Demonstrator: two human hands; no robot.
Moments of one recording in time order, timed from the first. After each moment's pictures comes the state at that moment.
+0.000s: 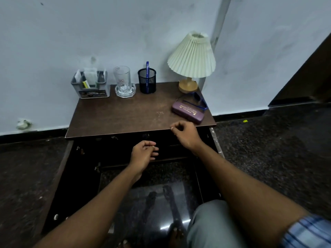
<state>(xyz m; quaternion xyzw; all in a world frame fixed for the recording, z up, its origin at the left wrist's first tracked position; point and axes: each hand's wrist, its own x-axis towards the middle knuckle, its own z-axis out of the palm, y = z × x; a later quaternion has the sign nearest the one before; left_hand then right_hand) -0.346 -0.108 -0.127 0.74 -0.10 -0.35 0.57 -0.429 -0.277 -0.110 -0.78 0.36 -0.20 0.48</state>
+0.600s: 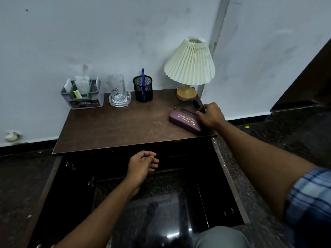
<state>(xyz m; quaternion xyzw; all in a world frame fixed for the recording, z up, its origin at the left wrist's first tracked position) -0.332 -0.128 -0.141 0.71 -0.11 -0.36 0.59 -0.427 -0.429 -0.074 -0.85 0.45 -0.15 0.23</state>
